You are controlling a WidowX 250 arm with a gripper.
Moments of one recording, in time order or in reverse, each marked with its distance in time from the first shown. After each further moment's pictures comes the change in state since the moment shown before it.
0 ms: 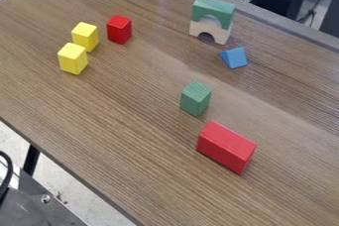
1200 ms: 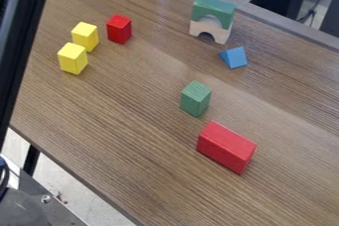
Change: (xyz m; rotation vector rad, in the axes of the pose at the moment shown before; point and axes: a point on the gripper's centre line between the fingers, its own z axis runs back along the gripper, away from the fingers) arm 0.009 -0.024 -0.063 0.246 -0.040 0.017
